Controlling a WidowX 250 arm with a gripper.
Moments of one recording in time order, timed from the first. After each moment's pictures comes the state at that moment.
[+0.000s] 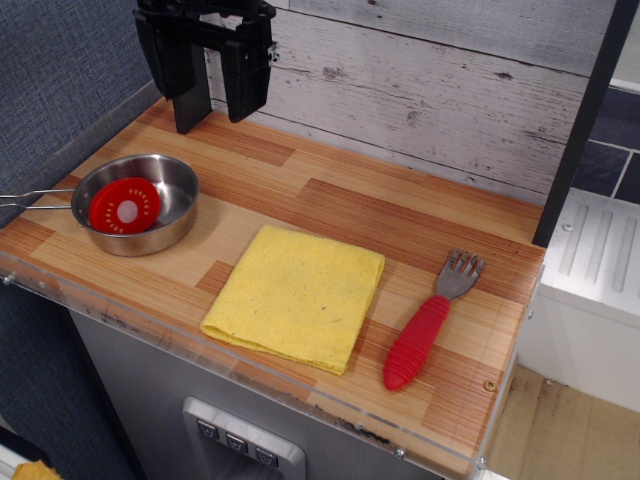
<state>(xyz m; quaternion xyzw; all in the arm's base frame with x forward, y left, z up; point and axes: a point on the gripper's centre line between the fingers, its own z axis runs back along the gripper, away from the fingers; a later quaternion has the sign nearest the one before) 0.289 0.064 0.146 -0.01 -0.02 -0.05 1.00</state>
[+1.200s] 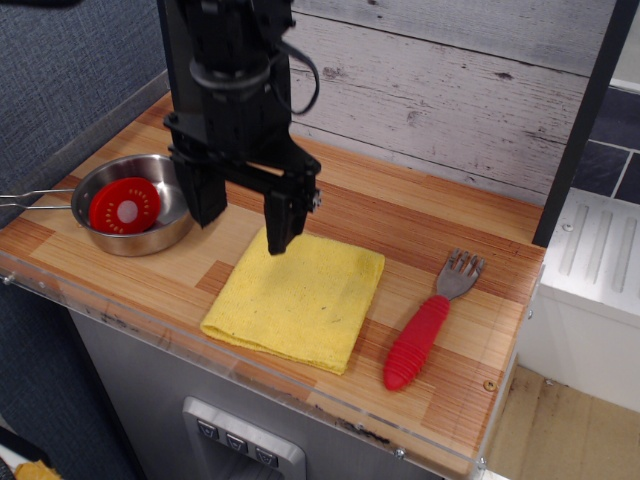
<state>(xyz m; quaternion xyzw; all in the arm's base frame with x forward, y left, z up) 0.254 0.021 0.081 0.00 -0.03 -0.01 1.00</state>
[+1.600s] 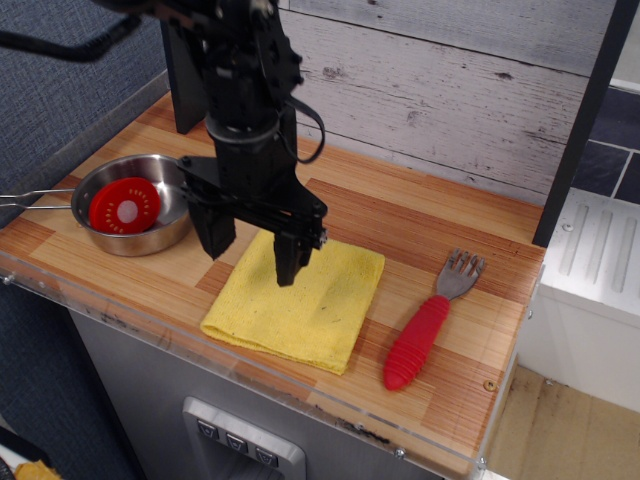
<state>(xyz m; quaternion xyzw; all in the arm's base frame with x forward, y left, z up) 0.259 0.019 0.051 0.01 -0.04 -0.01 1.00</state>
